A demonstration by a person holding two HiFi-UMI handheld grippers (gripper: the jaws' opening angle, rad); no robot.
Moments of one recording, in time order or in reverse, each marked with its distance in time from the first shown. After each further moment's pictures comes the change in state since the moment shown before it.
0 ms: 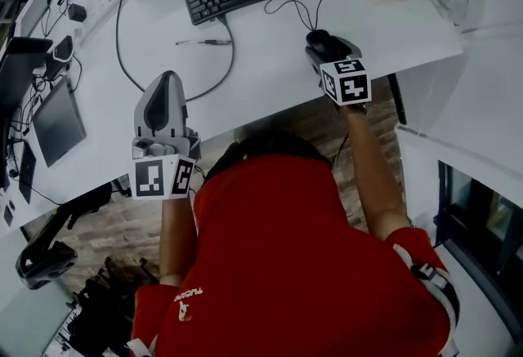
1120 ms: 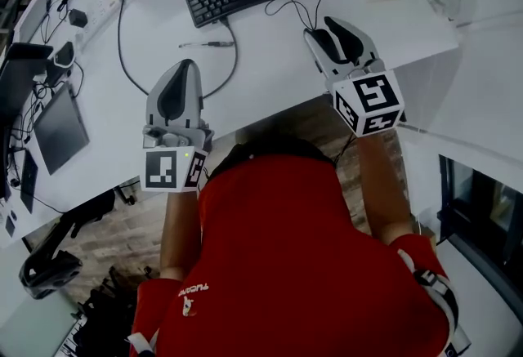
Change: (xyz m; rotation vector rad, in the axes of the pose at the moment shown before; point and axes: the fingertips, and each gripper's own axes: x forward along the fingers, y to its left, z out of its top) left arm 0.013 -0.019 0.014 0.014 -0.053 -0.115; right arm -0.120 0.066 0.141 -0.138 -0.438 0.063
